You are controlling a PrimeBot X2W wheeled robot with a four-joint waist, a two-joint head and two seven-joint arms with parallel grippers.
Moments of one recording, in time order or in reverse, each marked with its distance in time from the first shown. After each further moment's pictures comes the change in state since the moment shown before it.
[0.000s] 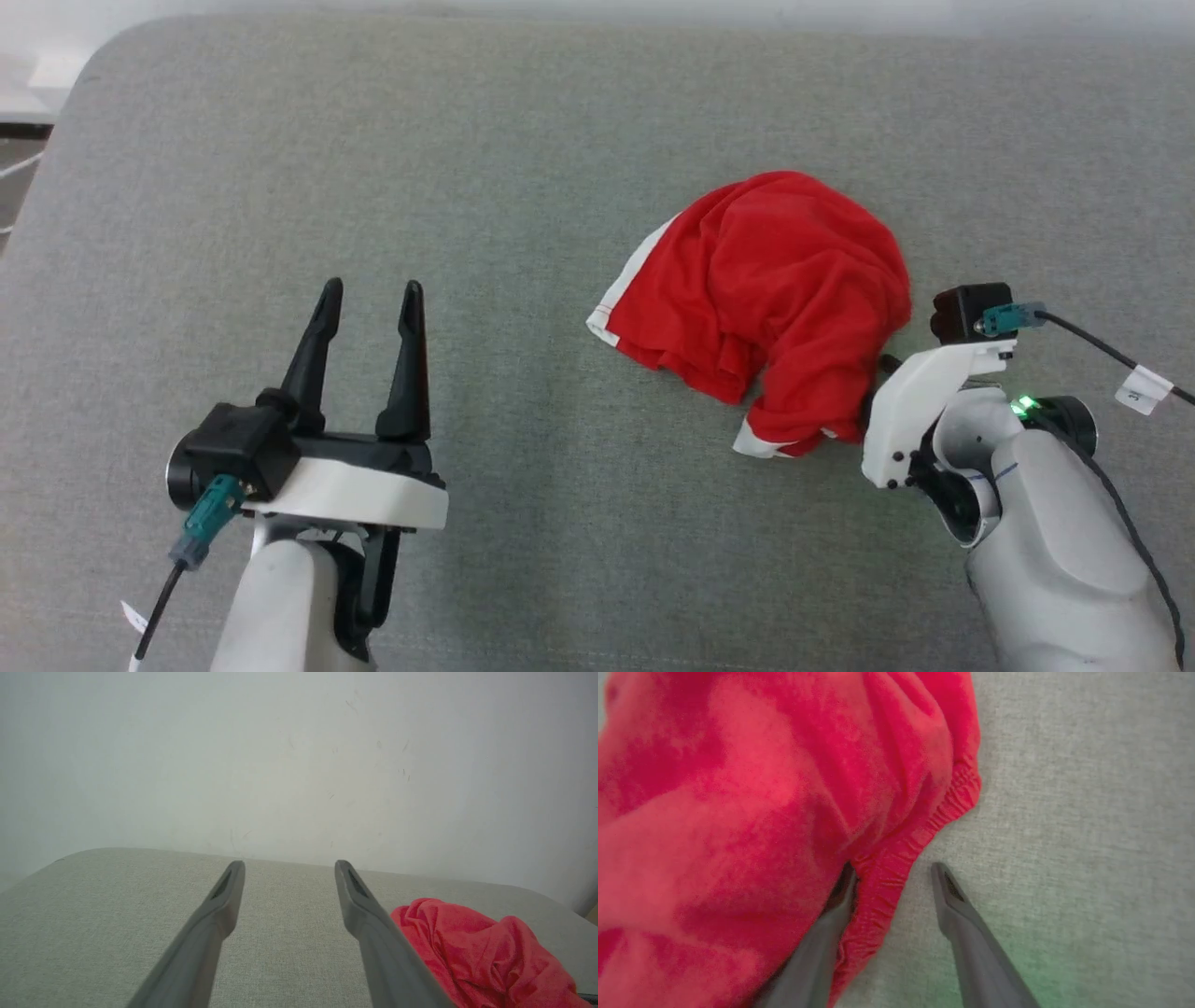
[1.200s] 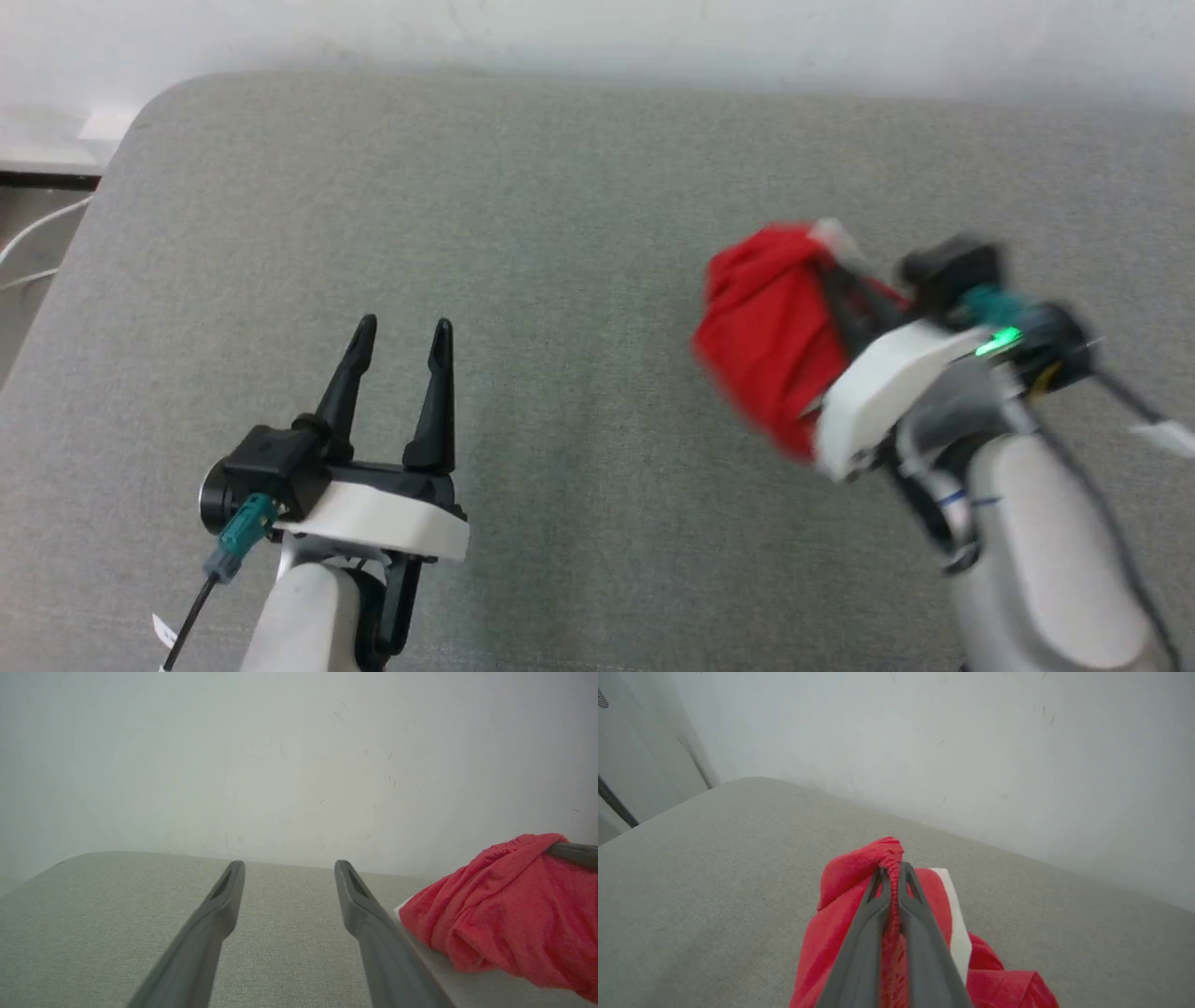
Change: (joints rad) left arm 0.033 -0.007 -0.031 0.041 -0.002 -0.009 0.000; right arm 0.125 0.016 0.108 -0.579 -0.139 0.001 -0.054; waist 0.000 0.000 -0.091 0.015
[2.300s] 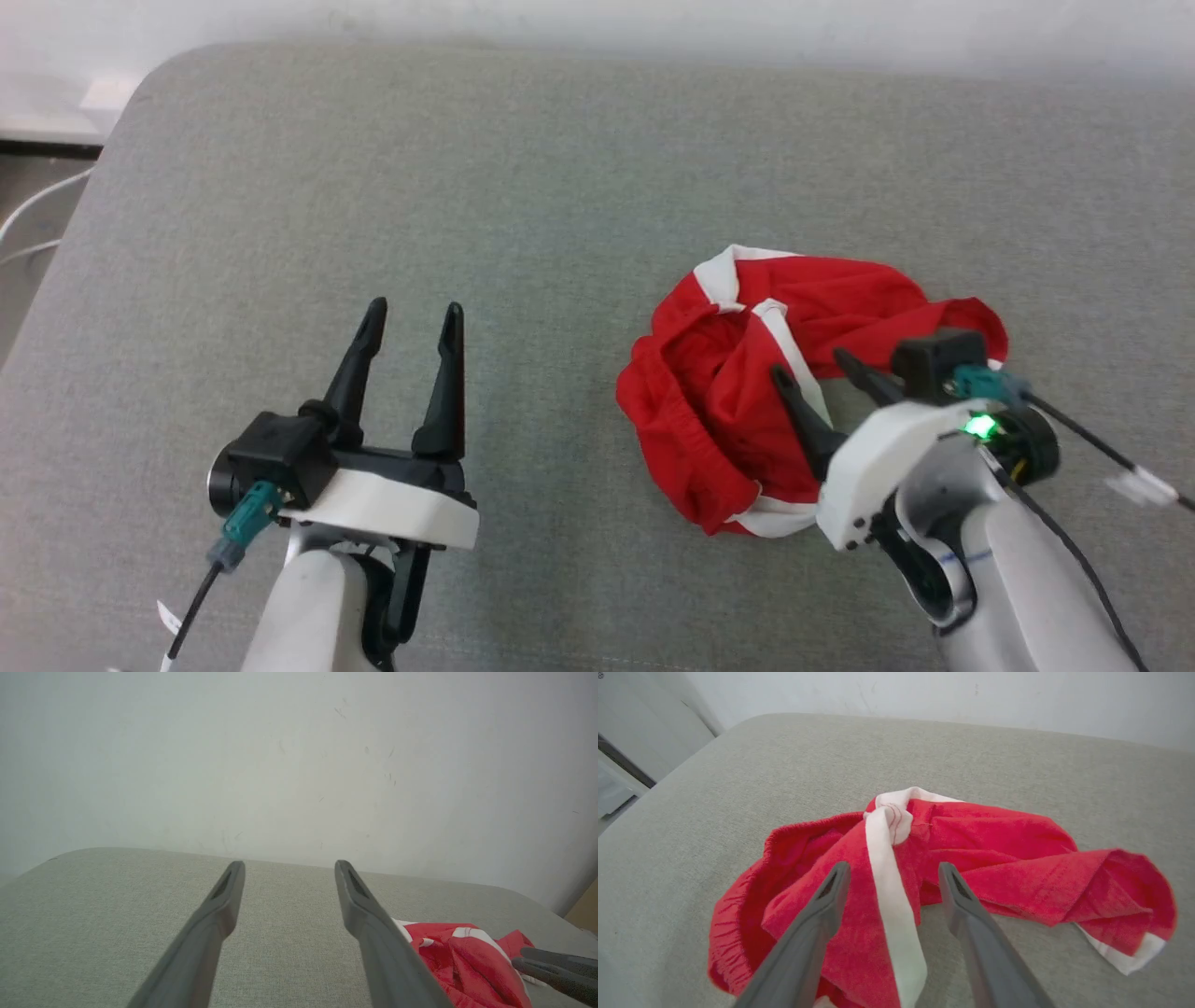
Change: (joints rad) left arm -0.022 0.000 -0.021 -0.011 -0.018 0.002 0.000; right arm 0.111 -0.001 0.007 0.116 0.132 0.000 -0.028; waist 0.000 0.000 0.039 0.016
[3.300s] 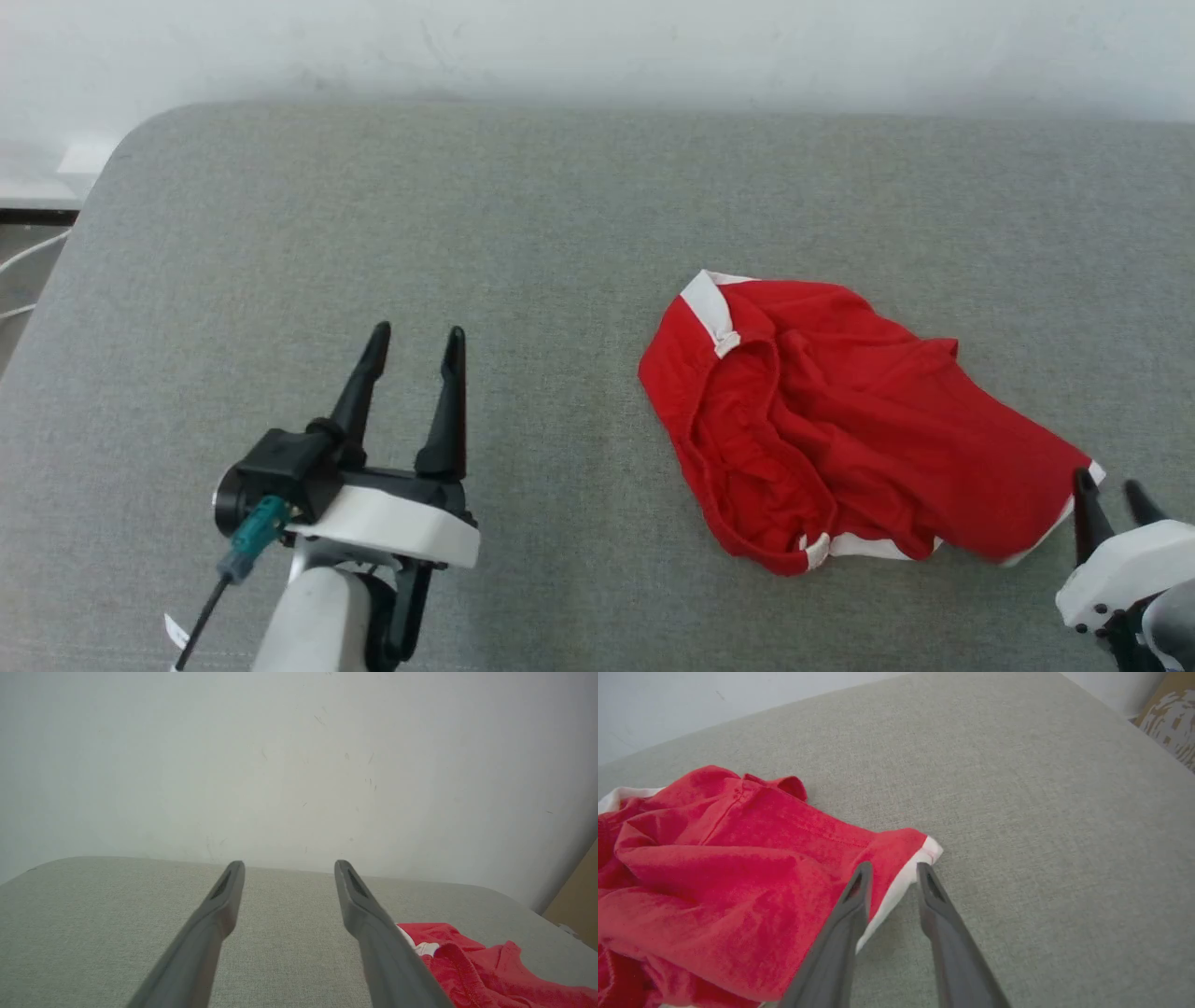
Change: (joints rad) left arm 0.025 0.000 0.005 0.021 0.004 0.000 0.000; right arm 0.199 0.000 -0.538 0.031 -0.038 0.000 -0.076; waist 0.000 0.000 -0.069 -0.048
